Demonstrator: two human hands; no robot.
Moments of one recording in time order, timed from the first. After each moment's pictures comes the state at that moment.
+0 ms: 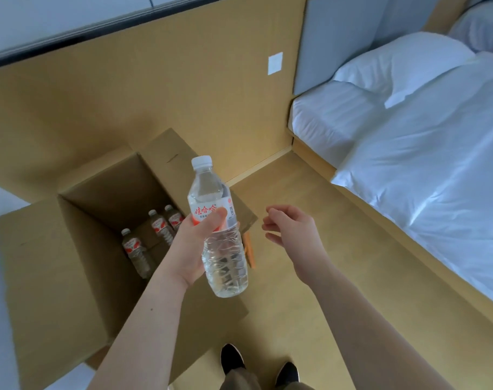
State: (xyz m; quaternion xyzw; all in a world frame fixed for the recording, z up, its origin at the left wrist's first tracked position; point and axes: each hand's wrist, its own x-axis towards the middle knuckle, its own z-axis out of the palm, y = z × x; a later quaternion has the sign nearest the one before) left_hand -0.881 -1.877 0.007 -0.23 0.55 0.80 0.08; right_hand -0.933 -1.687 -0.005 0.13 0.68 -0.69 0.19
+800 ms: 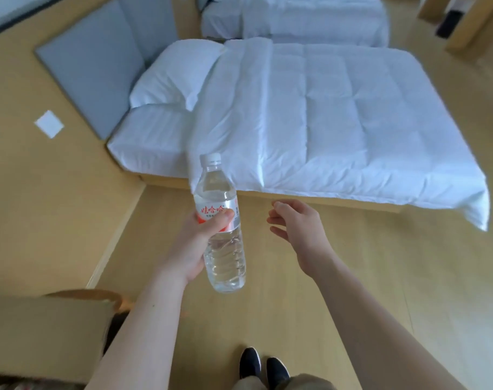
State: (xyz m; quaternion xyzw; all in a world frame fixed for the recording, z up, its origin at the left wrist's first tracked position) left_hand -0.984 -1.628 0.017 0.08 0.61 0.70 0.36; right_hand -0.879 -1.456 0.018 0.39 0.58 -0.71 -0.13
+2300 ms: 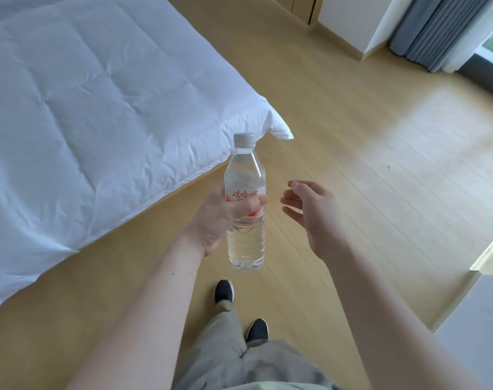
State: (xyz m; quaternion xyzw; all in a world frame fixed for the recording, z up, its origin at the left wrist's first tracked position) left_hand -0.758 -1.103 -0.021 0.38 0.49 0.43 0.65; right_hand -0.572 -1.062 -0.031 0.62 0.32 -0.60 -0.38
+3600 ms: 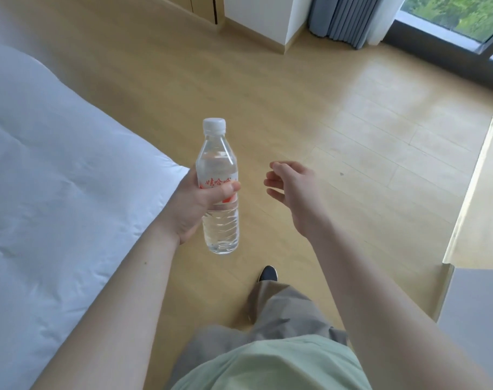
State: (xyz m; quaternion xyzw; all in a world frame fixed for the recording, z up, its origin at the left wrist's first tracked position) left_hand -0.621 -0.613 -0.028 0.45 0.49 0.33 0.68; right_hand -0.421 -0.620 -0.037 0.66 0.25 -0.56 -0.44
